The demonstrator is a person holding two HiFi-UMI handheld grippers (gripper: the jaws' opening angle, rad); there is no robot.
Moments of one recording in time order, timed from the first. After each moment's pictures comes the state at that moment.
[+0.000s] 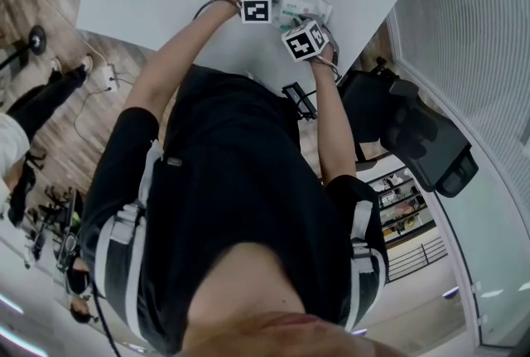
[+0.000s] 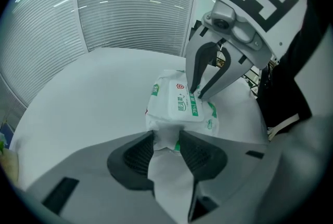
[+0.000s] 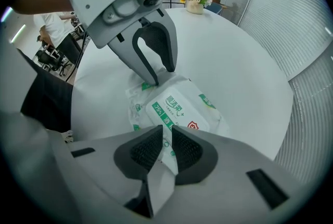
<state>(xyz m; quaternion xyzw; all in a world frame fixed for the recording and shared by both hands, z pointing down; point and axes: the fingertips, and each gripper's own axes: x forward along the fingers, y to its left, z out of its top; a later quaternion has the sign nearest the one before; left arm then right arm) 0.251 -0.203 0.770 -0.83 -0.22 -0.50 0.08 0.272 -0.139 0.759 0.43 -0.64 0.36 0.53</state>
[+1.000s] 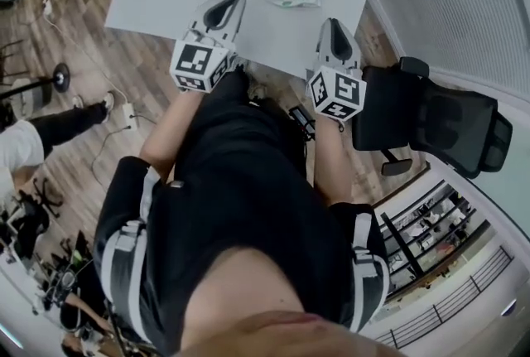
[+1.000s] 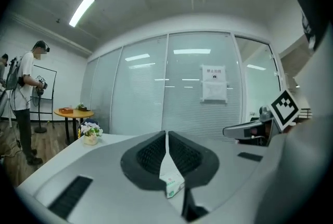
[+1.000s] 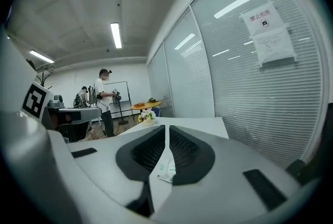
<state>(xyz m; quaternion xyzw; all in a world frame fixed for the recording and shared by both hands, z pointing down) 0.080 -0.061 0.395 -0.97 0.22 -0.06 -0.06 0.229 0.060 0.413 0.80 -0.58 0.15 0.03</state>
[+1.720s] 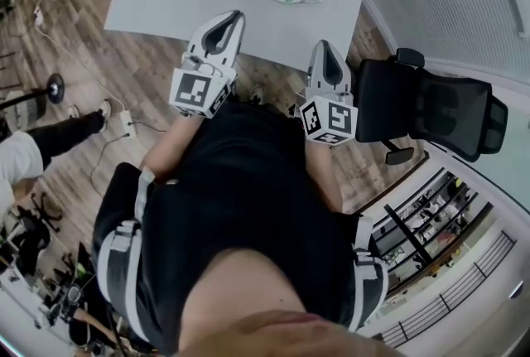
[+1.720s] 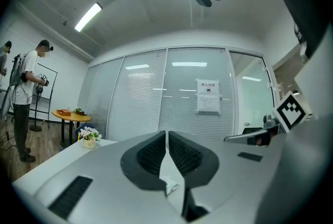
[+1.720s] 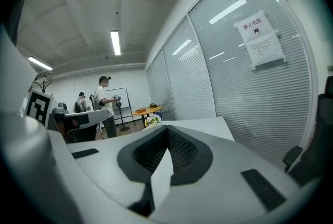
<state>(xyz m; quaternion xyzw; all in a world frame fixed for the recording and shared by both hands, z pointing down) 0.007 -0.023 0.355 -0.98 0.20 0.01 -0.07 0.133 0.100 0.383 0.81 -0.57 0.14 -0.01</state>
